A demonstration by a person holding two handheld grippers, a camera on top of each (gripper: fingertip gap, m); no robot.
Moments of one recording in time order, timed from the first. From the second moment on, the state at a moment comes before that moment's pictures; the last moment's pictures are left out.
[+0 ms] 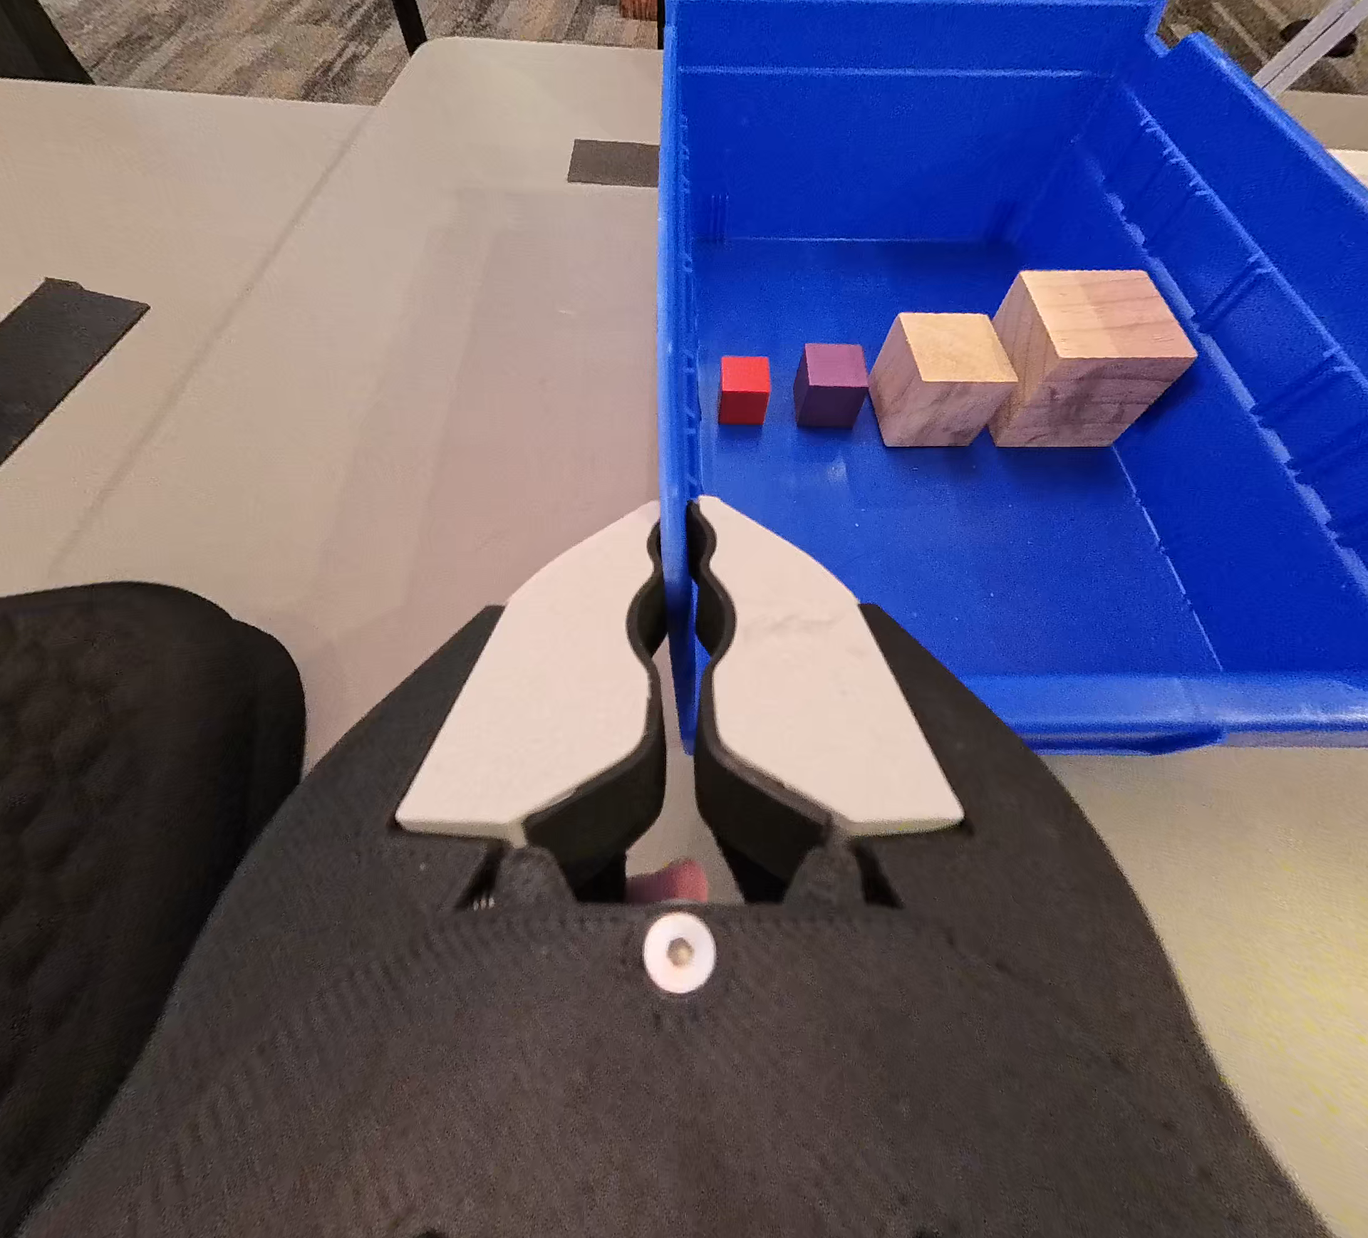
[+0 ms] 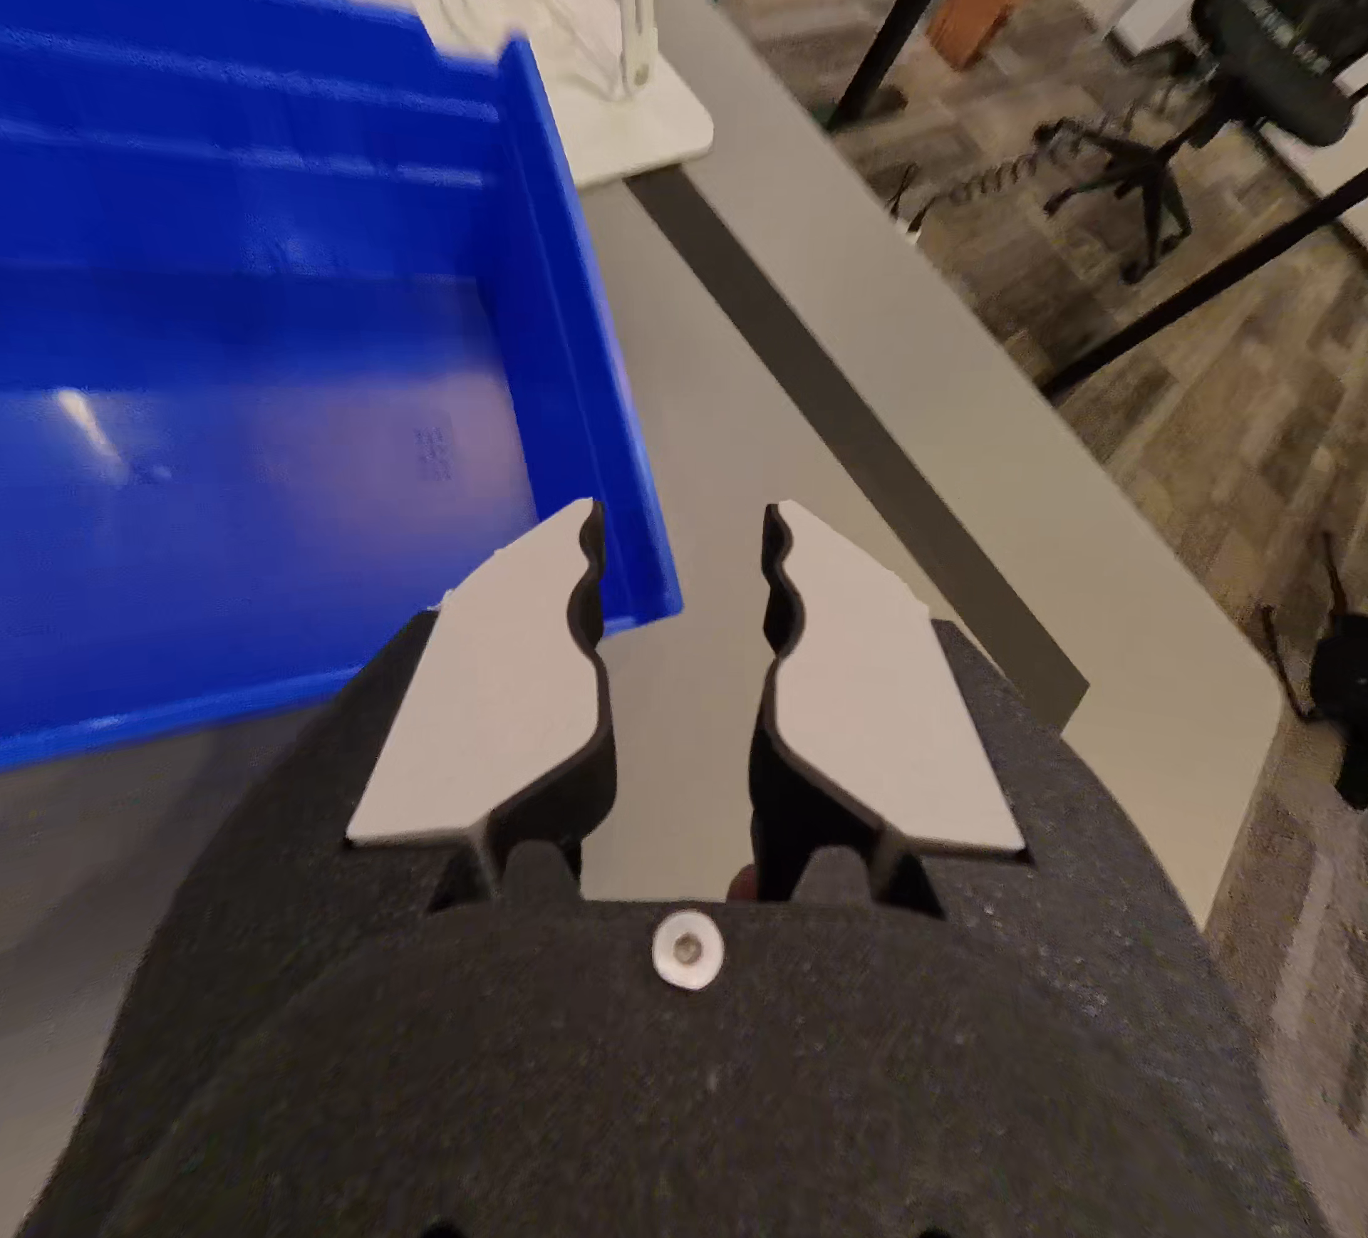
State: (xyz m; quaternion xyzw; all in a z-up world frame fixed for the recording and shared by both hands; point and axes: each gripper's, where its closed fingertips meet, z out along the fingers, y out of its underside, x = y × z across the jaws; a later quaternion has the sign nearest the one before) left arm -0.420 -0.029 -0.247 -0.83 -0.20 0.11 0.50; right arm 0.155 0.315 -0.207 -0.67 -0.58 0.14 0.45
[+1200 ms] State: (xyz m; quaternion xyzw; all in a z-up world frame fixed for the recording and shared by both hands) left arm -0.444 -0.023 -0.246 -0.82 -0.22 0.13 0.51; right arm 0.119 0.118 -0.278 -0.43 -0.89 -0.01 0.15
